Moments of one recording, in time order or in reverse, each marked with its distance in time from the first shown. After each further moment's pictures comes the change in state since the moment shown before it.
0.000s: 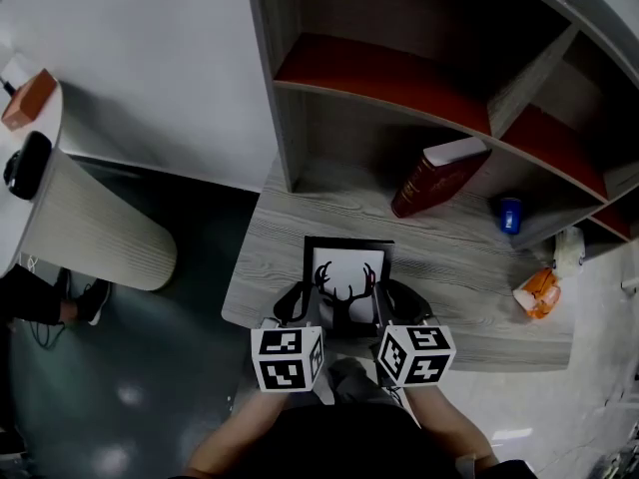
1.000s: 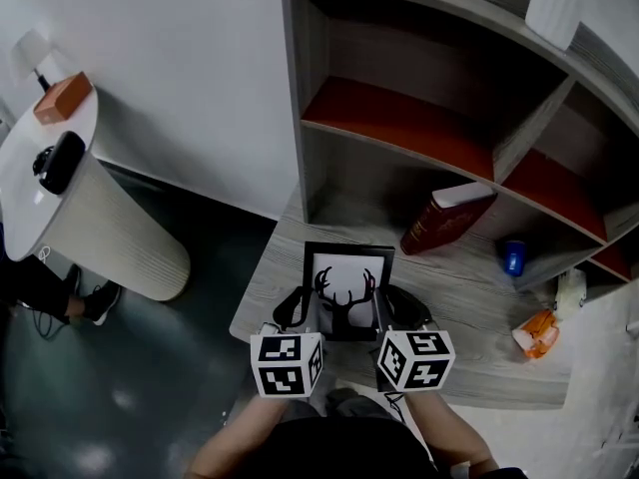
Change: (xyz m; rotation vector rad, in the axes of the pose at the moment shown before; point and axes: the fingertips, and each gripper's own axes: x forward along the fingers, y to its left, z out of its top) left arm -0.009 0.011 0.051 -0.002 -0.134 0.081; right arm 0.016 0.014 0.054 -0.074 -0.079 0.099
